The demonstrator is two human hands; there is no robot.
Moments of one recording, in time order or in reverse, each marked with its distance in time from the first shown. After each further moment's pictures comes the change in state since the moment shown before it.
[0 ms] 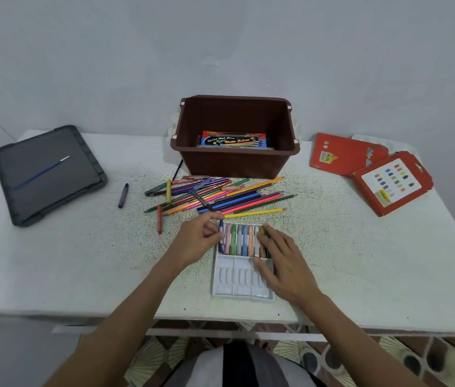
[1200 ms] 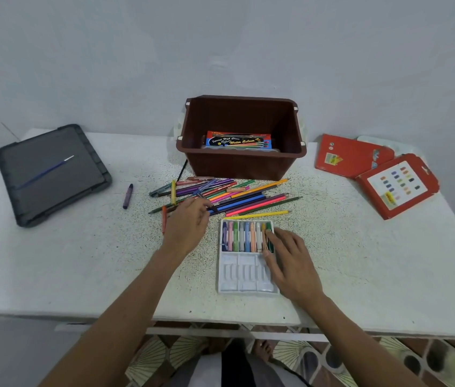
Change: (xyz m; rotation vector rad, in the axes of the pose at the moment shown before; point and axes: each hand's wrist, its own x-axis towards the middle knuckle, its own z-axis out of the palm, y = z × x) left_hand 0.018 -0.002 -0.022 0.446 0.270 0.093; right_hand 0.005 -0.007 -0.004 -0.005 0.032 0.129
